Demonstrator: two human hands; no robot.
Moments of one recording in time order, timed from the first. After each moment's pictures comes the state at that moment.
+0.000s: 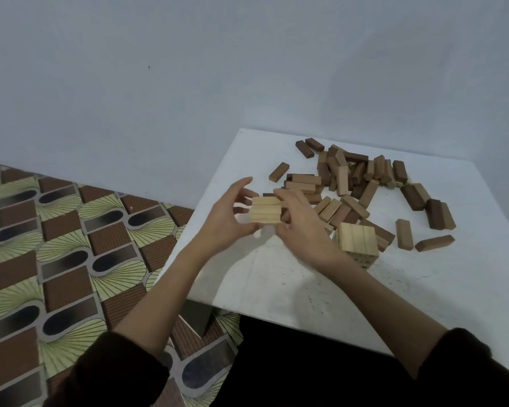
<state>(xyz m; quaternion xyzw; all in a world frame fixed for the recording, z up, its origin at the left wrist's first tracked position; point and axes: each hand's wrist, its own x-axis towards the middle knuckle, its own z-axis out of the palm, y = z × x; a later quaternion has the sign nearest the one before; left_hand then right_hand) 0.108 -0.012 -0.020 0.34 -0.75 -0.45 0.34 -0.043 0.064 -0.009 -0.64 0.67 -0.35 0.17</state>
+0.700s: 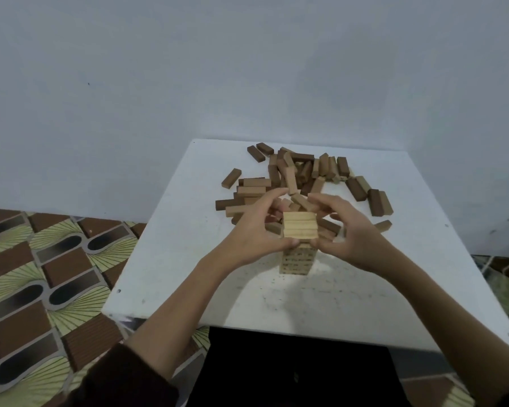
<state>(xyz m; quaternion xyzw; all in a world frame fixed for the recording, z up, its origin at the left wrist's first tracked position) 0.009 0.053 0.008 0.24 -0.80 -0.49 0.23 -0.160 0.167 0.019 -0.65 0.66 -0.36 0.16</state>
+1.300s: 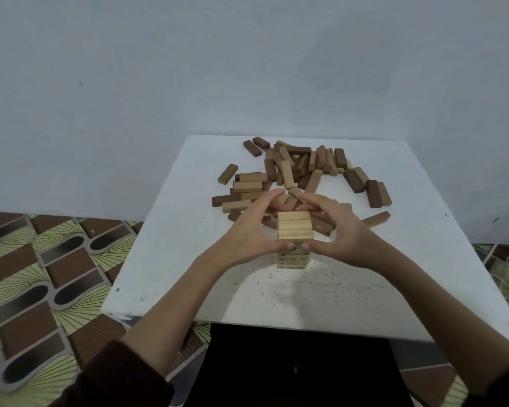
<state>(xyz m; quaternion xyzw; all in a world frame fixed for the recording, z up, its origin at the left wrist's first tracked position) 0.010 0.056 0.005 0.24 -0.84 -0.46 0.18 -0.162 0.166 0.007 -0.62 0.65 -0.36 0.26</state>
